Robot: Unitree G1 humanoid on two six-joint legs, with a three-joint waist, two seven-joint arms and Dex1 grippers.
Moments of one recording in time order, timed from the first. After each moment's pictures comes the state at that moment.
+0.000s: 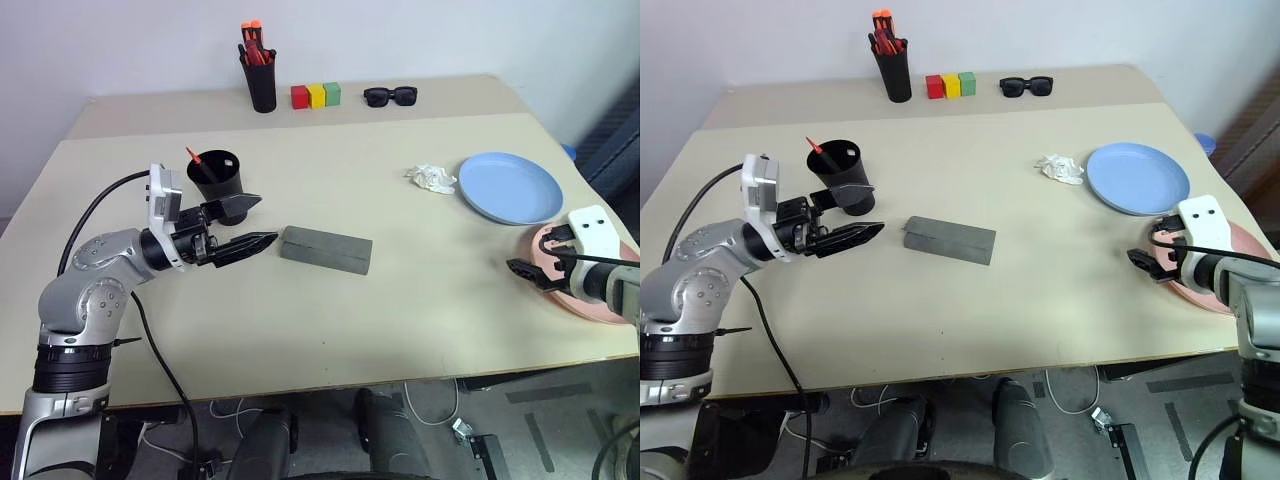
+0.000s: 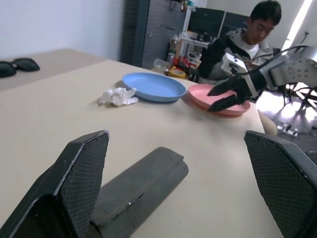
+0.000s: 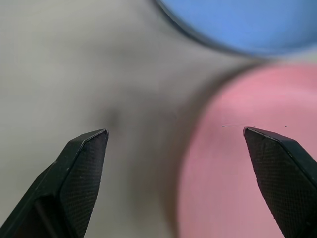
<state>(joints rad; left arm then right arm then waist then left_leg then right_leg) -0.44 0.64 0.14 -0.07 -0.73 0.51 -1.11 -0.21 -0.86 -0.37 -0.10 0.21 1.01 0.58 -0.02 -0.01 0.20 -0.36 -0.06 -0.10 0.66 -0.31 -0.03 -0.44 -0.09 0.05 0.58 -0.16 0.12</state>
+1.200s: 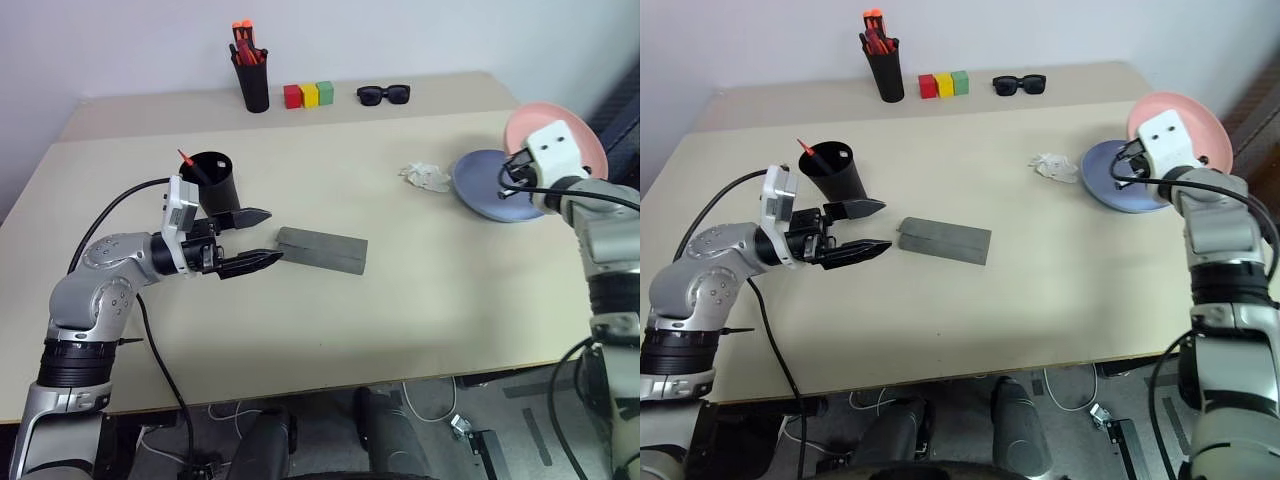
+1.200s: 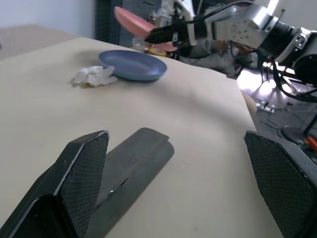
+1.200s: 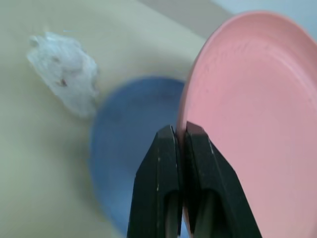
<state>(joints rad) -0.40 0.67 0.12 -0.08 -0.69 0.50 -1.16 -0.86 -0.75 0.02 0.65 -0.03 0.32 0.52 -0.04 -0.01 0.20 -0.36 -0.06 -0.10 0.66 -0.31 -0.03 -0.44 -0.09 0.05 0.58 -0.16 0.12</state>
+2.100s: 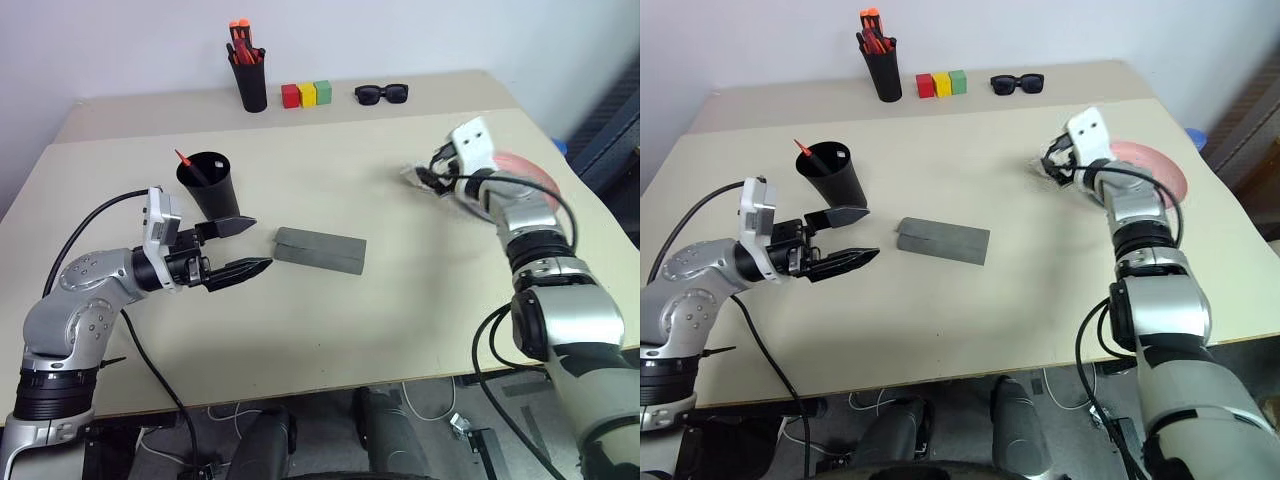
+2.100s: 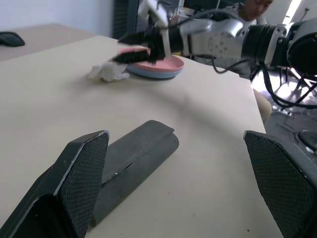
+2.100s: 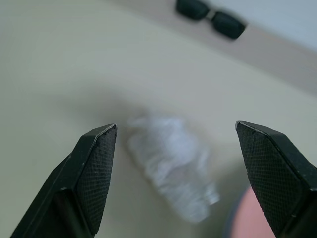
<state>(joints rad) -0.29 0.70 0.19 -0.20 -0.73 0.52 -1.11 -1.11 -0.48 0.01 1.17 -0.06 -0.01 0.49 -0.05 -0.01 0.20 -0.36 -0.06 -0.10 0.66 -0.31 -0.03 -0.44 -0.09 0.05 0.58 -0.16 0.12</state>
